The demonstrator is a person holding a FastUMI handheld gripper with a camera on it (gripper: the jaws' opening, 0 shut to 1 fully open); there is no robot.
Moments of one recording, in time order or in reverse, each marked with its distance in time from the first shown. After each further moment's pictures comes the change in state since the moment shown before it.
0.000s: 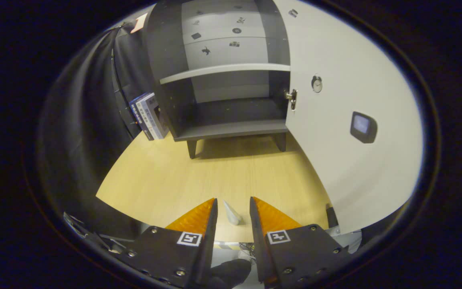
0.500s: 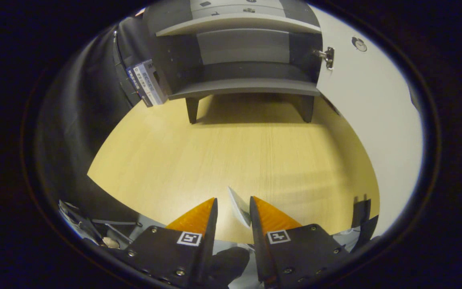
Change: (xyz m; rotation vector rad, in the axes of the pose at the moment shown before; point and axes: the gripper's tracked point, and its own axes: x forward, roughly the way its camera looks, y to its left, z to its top) arm 0.073 0.007 -0.060 -0.054 0.190 0.046
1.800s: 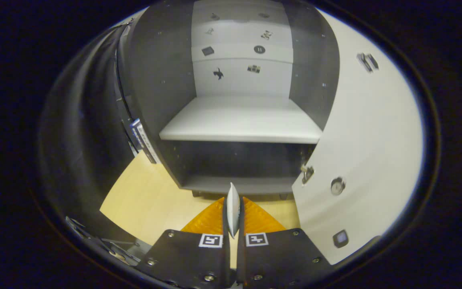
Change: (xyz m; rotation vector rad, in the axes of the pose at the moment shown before) arm -0.142 0.001 0.276 -0.047 -0.307 -0.049
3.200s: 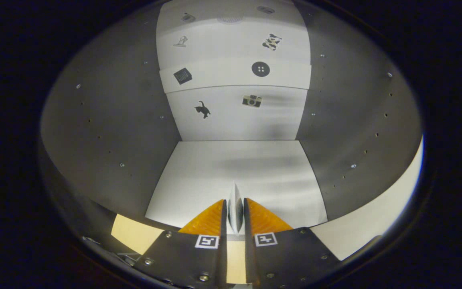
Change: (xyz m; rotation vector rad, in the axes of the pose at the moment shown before) arm 0.088 -0.018 0.143 0.050 0.059 0.006
